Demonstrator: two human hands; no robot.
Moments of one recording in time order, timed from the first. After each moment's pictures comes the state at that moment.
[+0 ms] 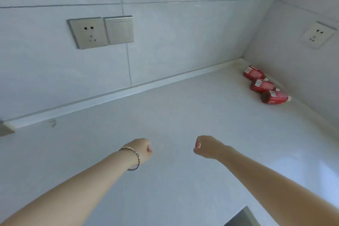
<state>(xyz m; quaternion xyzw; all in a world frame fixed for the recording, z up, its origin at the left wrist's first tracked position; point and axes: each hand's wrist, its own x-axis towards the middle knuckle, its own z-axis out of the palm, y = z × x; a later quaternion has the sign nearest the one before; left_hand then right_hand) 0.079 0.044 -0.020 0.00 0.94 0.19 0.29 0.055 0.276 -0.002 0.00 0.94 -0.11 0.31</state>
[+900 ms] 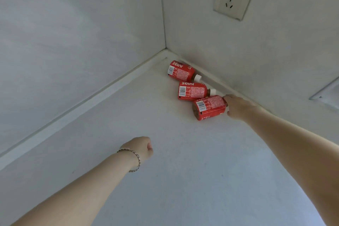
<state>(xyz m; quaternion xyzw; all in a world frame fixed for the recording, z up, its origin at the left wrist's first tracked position) -0.199 0.429 -0.063 0.08 0.94 0.08 0.33 -0.235 0.749 -0.064 0.14 0.97 -0.06 0.19</state>
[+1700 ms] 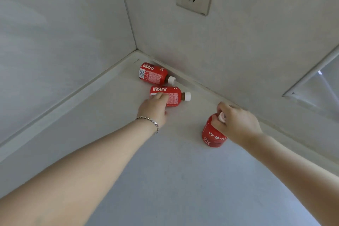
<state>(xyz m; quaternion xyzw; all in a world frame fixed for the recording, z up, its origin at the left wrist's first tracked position) -0.276 0.572 -0.051 0.26 0.96 0.10 0.08 -0.159 0.758 -0.025 0.16 0.98 -0.13 0.00</state>
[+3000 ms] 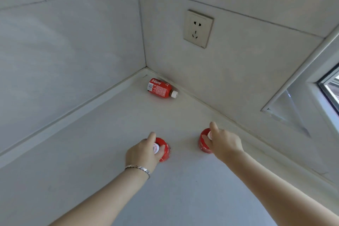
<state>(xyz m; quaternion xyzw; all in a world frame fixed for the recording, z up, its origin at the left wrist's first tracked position) -0.160 0.505 -0.032 0.09 0.97 0.21 0.03 -0.125 0.718 -0.012 0.17 0.98 -0.03 0.09</state>
